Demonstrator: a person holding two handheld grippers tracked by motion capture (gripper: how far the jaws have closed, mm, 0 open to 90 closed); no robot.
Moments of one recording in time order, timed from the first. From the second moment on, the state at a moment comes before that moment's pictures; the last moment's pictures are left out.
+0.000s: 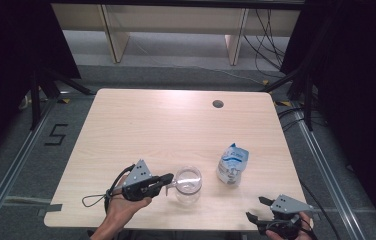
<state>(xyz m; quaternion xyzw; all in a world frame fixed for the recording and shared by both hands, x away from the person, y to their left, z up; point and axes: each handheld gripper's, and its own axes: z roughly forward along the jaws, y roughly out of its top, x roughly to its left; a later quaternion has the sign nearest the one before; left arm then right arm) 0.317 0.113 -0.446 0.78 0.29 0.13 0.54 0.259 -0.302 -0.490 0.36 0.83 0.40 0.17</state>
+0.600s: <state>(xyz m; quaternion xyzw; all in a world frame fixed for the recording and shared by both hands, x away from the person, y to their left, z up) 0.315 0.112 -0.450 0.78 0.29 0.14 0.54 0.265 -0.279 -0.487 0.31 0.83 0.42 0.16</state>
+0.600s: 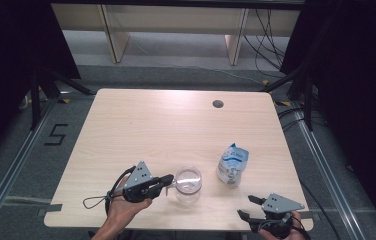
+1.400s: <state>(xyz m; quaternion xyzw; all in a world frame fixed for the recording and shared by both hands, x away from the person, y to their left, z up) 0.313 0.115 -0.452 0.78 0.29 0.14 0.54 0.283 -0.228 -0.479 0.26 0.83 0.47 0.18</state>
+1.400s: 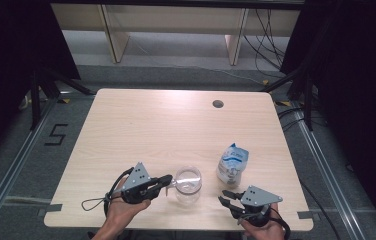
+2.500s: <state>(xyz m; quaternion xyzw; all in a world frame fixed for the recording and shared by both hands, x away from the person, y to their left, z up) 0.313 0.118 -0.456 0.77 0.29 0.14 0.55 0.307 -0.187 -0.455 0.22 0.81 0.51 0.18</state>
